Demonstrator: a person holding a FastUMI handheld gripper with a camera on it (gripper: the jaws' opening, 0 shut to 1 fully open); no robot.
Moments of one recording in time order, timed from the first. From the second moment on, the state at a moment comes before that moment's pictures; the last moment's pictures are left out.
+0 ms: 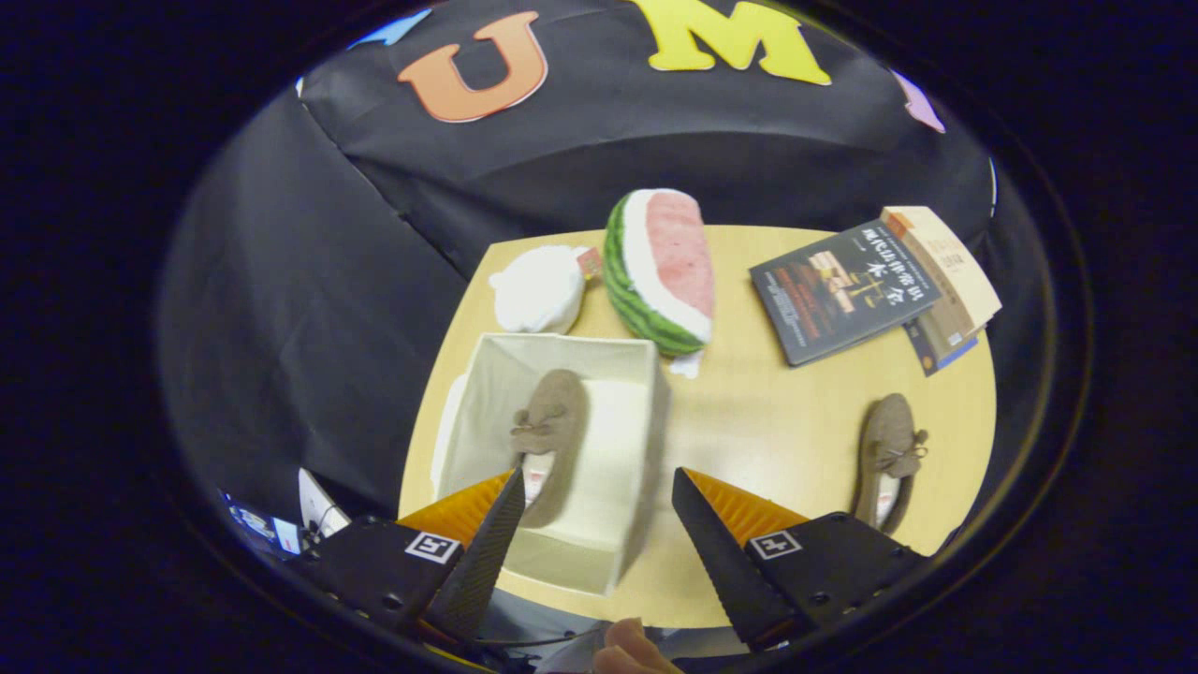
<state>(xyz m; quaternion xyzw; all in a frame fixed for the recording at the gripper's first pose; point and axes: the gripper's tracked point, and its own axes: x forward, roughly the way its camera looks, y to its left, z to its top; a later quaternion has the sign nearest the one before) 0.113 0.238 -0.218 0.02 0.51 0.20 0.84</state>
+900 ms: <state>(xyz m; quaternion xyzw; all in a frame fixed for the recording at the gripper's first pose) 0.154 -0.091 -0.359 -0.03 0.57 0.05 0.82</state>
